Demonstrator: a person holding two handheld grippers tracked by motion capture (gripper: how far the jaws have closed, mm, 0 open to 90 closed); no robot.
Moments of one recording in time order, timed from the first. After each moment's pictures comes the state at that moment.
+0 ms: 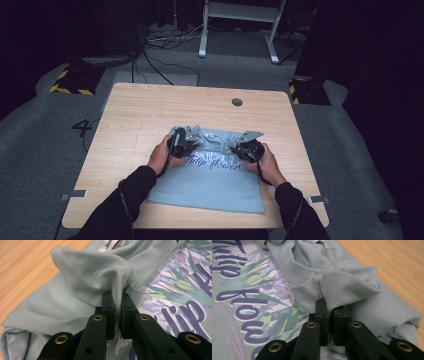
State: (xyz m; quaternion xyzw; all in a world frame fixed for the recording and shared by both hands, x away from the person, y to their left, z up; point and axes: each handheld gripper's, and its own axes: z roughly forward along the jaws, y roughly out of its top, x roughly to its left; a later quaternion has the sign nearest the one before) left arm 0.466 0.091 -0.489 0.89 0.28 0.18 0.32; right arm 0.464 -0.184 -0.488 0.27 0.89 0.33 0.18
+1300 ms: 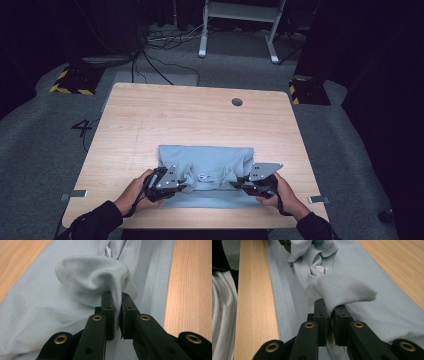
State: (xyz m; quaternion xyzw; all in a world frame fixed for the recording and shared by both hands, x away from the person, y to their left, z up) left arm 0.321 0.138 -0.471 0.92 0.14 0.12 0.36; right arm 0.344 -0.202 -0.453 0.12 0.90 0.42 0.08
